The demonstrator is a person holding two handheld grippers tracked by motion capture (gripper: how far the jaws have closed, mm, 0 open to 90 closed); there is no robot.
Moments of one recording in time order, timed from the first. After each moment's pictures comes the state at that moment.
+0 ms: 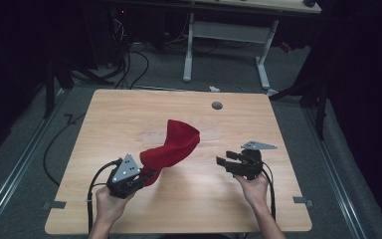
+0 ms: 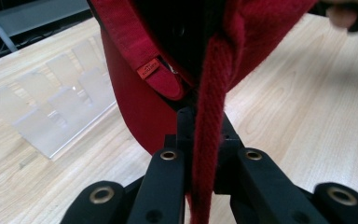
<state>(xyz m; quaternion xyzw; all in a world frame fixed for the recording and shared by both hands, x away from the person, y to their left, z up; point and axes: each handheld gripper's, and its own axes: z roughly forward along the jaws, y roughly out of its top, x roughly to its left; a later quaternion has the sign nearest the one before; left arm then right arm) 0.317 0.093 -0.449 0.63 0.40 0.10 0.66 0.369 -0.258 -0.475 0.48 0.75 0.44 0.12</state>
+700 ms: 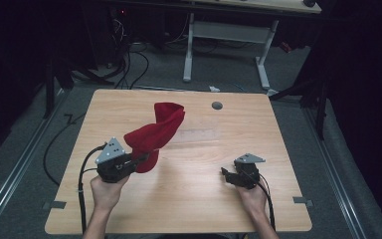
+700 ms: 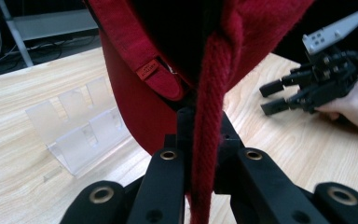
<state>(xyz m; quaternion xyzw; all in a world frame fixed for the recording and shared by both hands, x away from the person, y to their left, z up) 0.349 0.113 -0.423 0.56 0.44 0.08 0.69 0.363 -0.262 -0.531 0.49 0.78 0.33 0.22</state>
